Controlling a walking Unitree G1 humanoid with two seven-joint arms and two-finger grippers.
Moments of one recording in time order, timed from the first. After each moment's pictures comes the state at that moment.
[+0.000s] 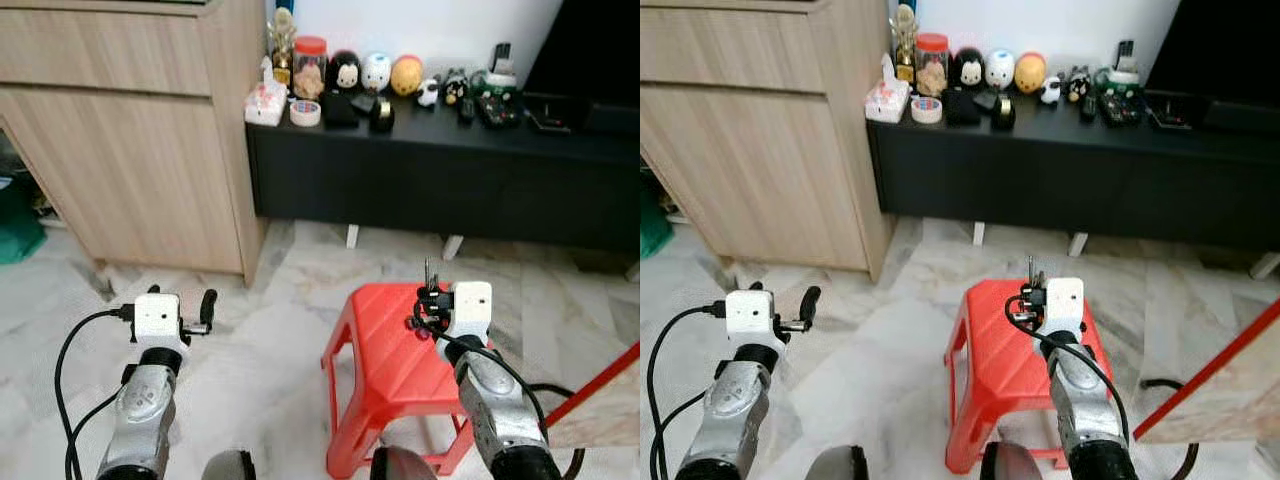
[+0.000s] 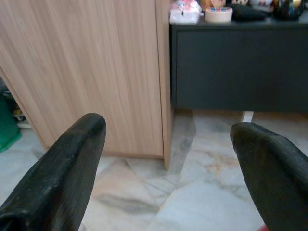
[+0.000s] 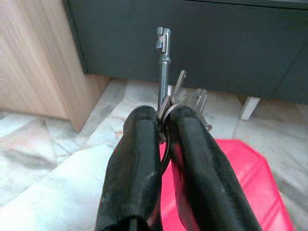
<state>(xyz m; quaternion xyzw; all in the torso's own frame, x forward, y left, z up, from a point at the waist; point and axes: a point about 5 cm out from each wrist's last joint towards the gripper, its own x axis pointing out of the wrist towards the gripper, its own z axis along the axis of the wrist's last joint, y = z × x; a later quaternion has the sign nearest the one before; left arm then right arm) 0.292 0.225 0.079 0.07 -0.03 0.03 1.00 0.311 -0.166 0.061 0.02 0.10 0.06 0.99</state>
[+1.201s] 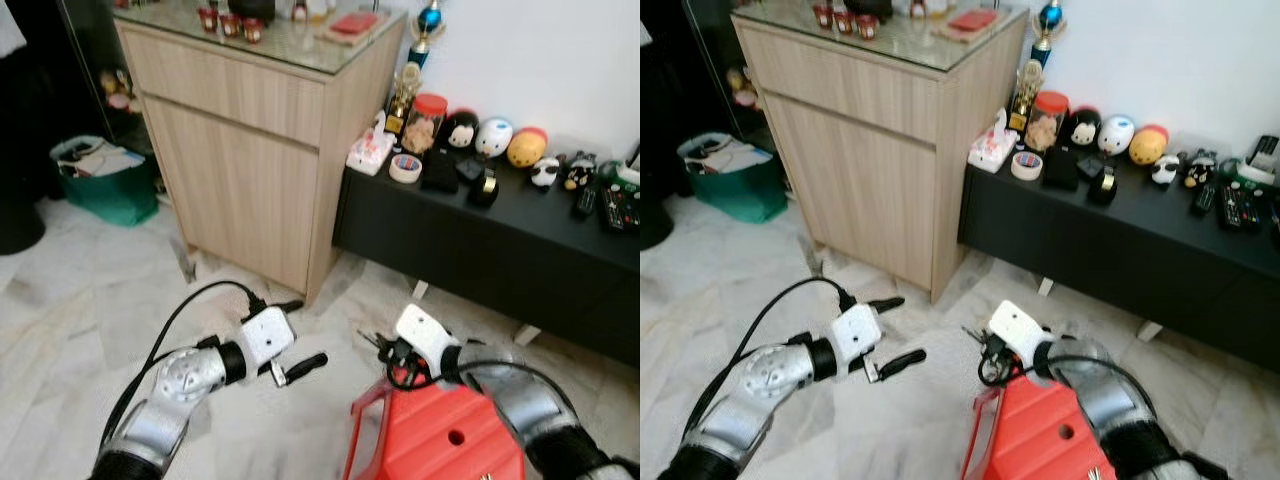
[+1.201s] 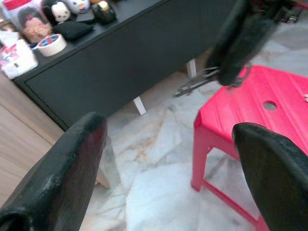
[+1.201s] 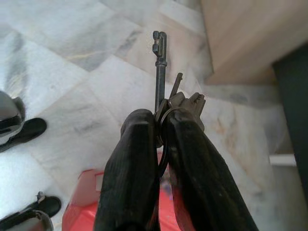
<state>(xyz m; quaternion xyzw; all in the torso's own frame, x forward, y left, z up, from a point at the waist) 0.274 0.126 0.101 0.27 0.00 -0.48 0.84 0.297 -0.150 0.063 -0.23 0.26 0.42 0.84</state>
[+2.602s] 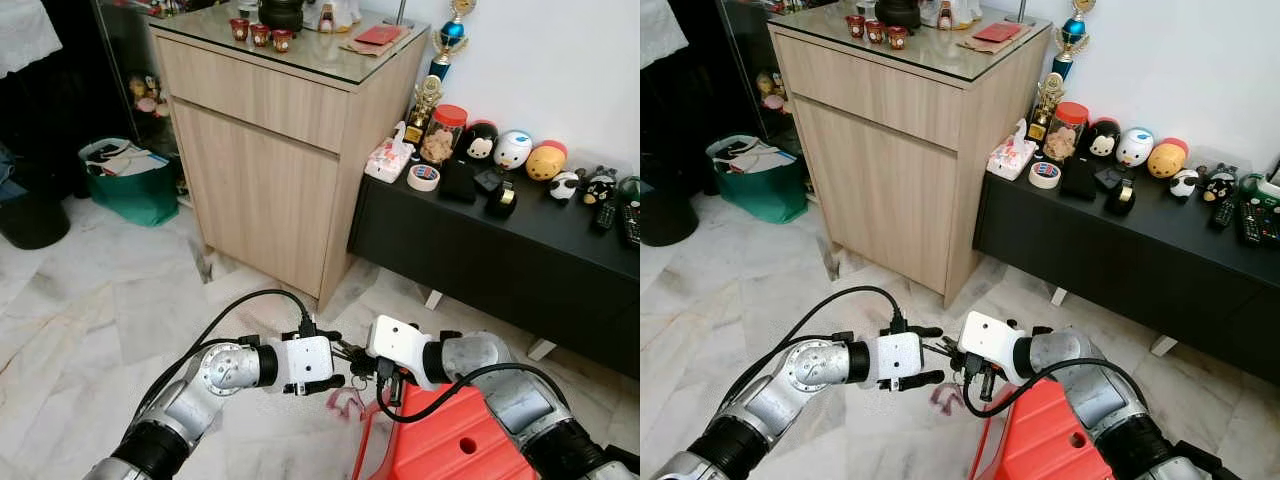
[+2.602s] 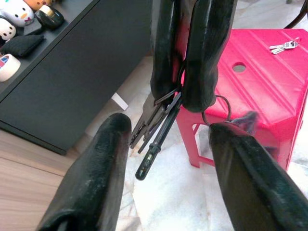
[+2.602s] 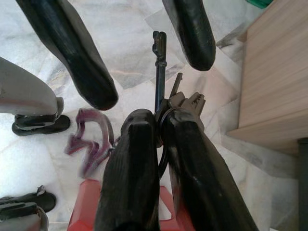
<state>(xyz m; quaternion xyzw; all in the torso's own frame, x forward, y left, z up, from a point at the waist) 0.280 0.091 0.086 0.36 0.00 -0.56 0.75 0.288 -0.123 0.080 -0.27 0.20 0.54 0.77</state>
